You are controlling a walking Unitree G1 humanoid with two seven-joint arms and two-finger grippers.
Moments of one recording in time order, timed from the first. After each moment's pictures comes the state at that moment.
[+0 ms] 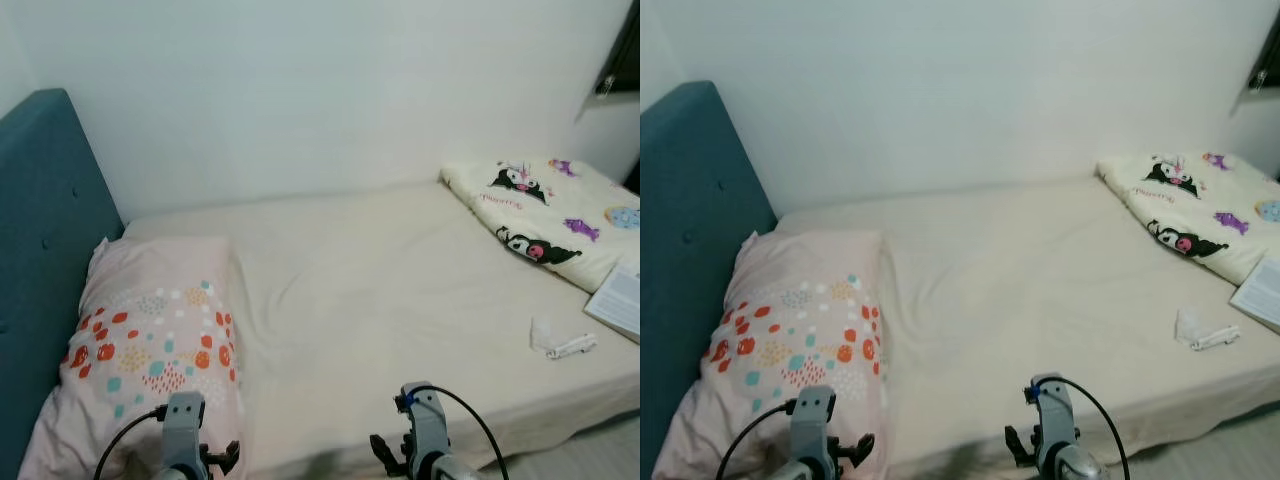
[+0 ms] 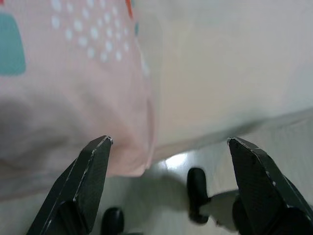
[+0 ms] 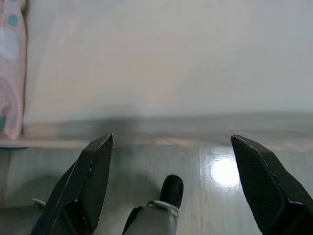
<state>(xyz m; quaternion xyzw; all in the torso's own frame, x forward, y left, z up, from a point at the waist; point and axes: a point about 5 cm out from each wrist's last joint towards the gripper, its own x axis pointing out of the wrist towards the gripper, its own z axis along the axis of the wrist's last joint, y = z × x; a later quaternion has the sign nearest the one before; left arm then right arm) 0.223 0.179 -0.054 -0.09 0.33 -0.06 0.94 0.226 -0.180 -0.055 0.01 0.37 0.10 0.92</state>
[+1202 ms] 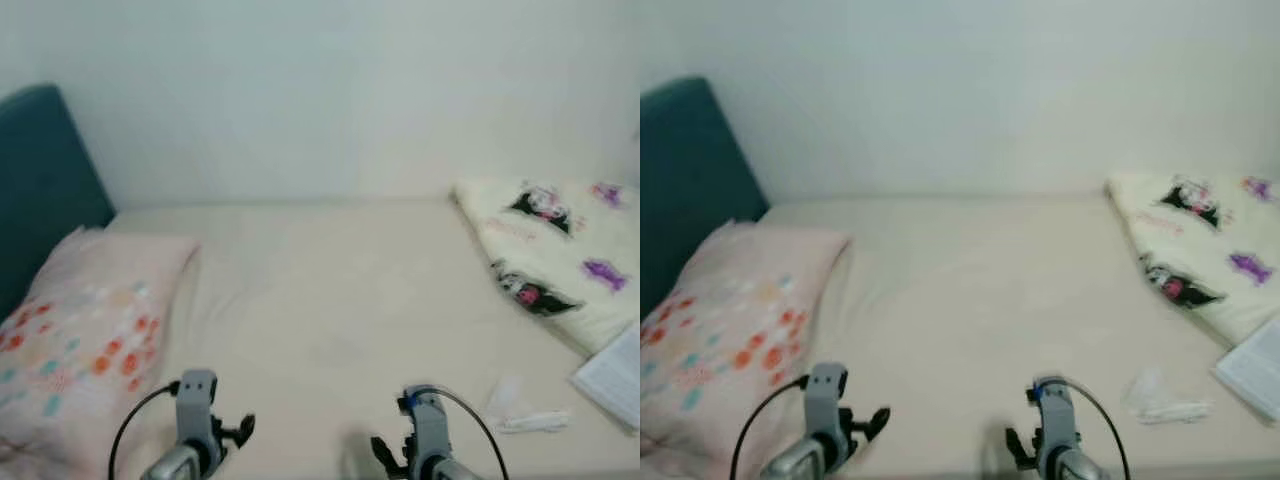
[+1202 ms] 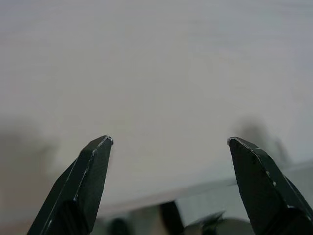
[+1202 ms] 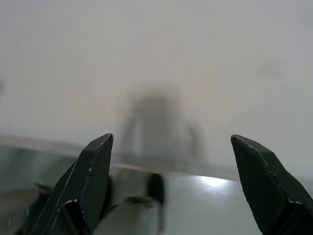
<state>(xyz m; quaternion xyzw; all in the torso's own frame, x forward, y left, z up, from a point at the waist) 0.250 0.169 -0.032 -0.09 0.27 -0.11 0.95 0.228 -0.182 -0.054 0.02 0.37 0.09 0.92</state>
